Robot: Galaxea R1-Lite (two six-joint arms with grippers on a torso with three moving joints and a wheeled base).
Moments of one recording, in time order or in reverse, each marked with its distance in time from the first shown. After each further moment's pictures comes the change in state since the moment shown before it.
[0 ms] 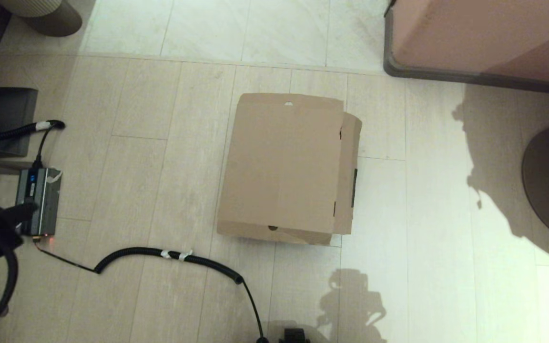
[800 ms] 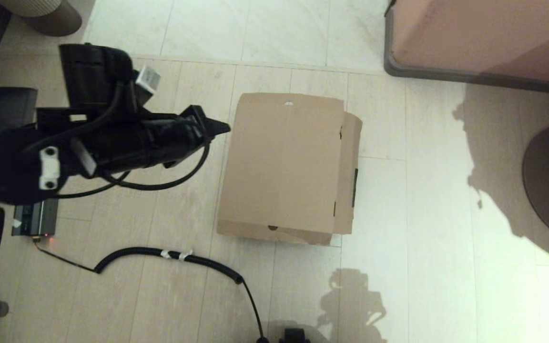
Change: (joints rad) left arm -0.347 0.718 -0.668 0.000 -0.207 -0.218; right arm 0.000 0.000 0.000 0.000 0.000 0.000
